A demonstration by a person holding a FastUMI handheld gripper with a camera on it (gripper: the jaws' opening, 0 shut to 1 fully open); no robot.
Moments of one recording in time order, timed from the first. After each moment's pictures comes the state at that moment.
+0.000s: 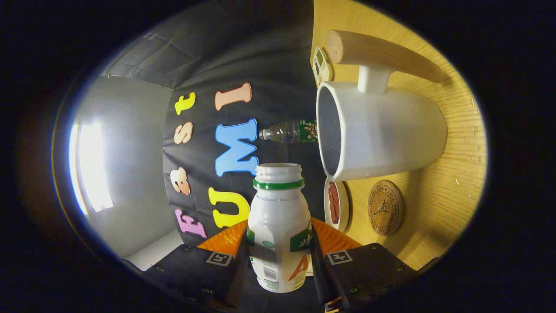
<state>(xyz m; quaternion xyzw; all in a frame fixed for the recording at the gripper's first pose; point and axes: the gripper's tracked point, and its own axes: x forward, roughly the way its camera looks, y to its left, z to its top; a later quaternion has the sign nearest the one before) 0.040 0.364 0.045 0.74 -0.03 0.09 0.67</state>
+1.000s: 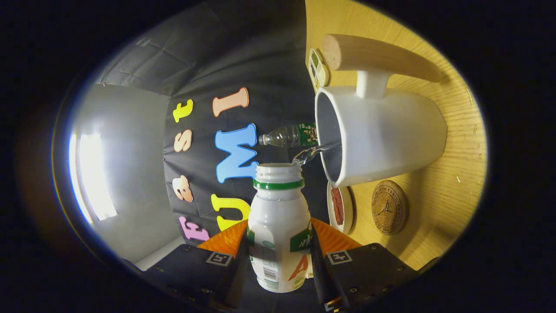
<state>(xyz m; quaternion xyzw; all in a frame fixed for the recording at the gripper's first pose) 0.044 0.357 0.050 0.75 -0.04 0.09 0.65</state>
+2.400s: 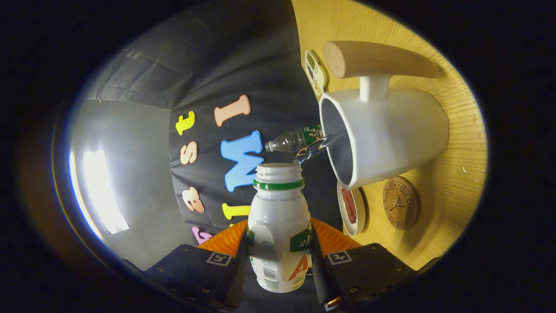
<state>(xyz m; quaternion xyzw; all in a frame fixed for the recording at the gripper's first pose) 0.041 0.345 0.064 0.78 -0.06 0.09 0.61</state>
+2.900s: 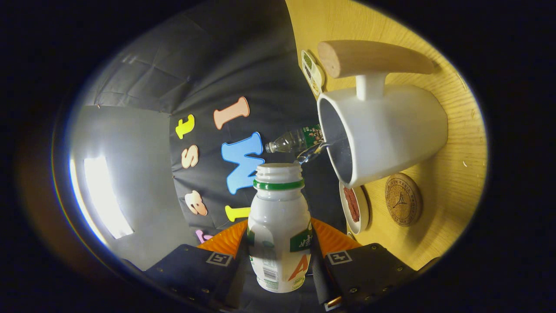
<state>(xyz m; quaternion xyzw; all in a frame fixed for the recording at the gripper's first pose) 0.043 0.343 0.067 0.79 -0.07 0.10 0.60</state>
